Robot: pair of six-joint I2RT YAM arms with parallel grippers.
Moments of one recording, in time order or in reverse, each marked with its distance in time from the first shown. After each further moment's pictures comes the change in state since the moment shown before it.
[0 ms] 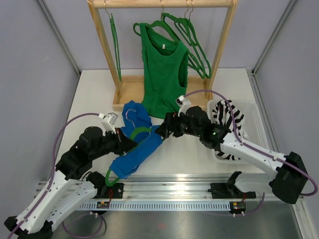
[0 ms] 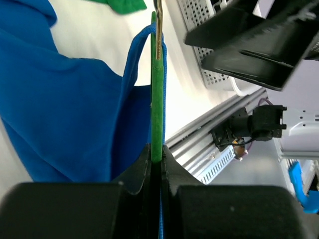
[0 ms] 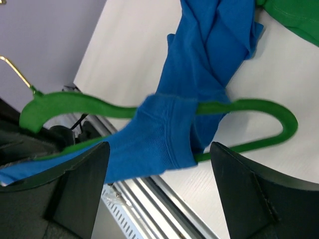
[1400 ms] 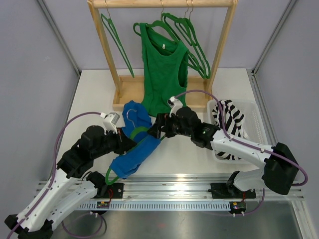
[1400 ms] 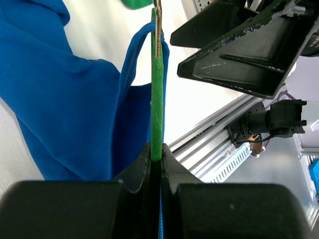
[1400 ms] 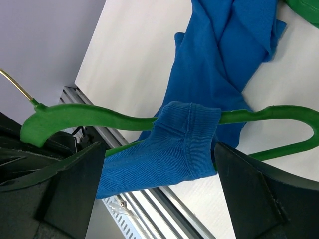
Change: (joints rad) left arm 0.000 0.020 -0.010 -0.008 -0.020 0.063; right arm 0.076 0.148 0.055 0.065 0.060 0.034
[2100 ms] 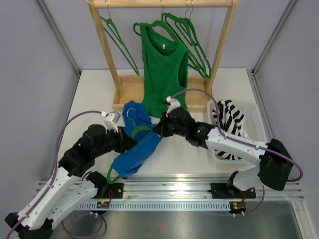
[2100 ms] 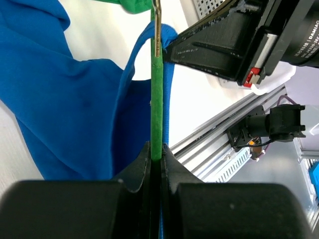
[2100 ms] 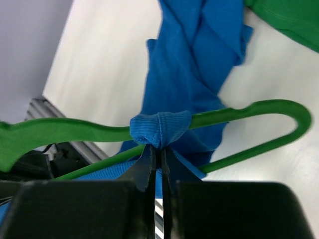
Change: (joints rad) left arm 0.000 0.020 0.000 0.032 -0.005 -0.005; right arm 0.039 0.064 0.066 -0.053 0.128 -0.016
